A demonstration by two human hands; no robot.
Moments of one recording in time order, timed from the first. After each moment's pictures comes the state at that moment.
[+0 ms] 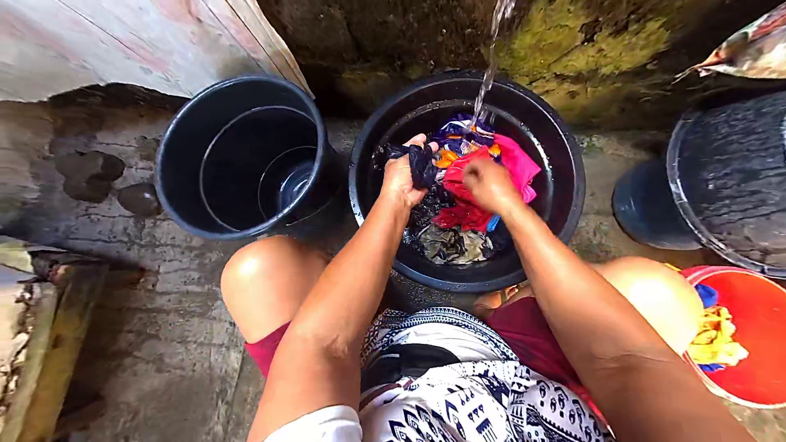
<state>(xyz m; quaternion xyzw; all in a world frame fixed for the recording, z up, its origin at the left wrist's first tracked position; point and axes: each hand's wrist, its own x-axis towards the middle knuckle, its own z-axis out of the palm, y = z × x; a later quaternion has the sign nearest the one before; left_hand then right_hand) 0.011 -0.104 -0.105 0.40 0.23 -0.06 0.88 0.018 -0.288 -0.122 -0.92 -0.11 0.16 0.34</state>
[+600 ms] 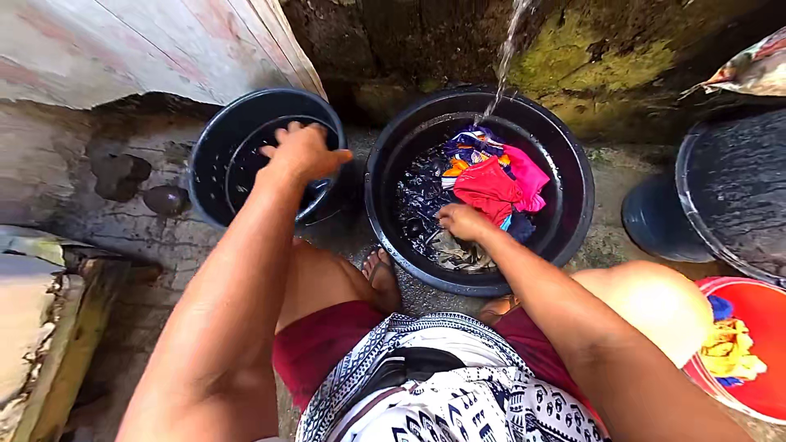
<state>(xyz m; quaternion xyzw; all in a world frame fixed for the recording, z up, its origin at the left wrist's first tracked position) 0.003 0.068 0.006 0.97 0.15 -0.14 0.10 -0.015 -0.239 -0.186 -0.88 -0.22 0.29 0.31</state>
